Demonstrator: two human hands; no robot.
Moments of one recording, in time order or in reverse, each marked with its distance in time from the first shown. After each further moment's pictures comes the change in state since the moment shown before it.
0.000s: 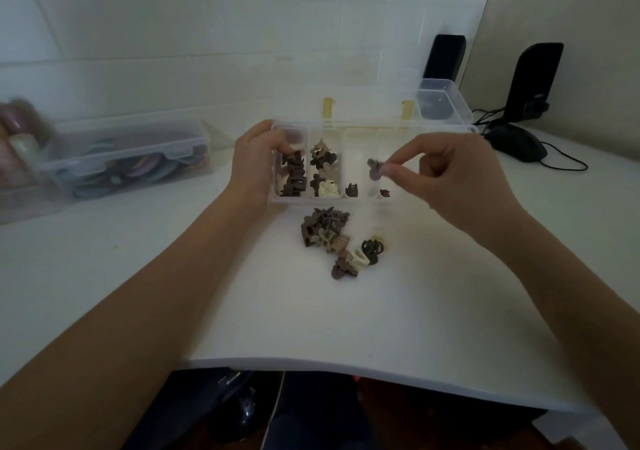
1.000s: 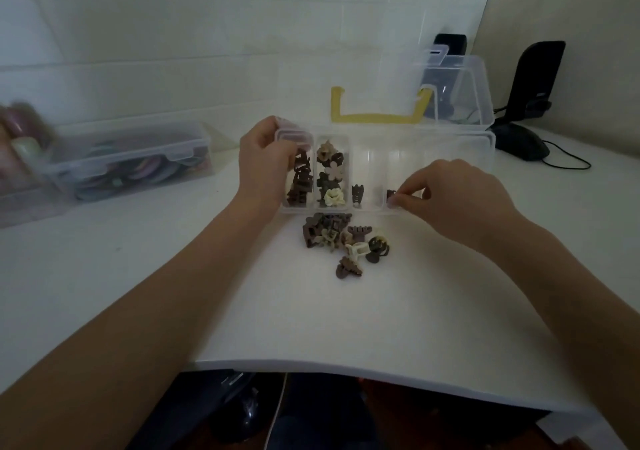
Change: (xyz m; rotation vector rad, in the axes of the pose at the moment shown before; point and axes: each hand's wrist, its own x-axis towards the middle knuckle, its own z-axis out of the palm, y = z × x) left_hand -0.015 0.005 0.015 0.077 0.050 0.223; right_hand 0.001 0.015 0.005 -0.620 -0.211 0.177
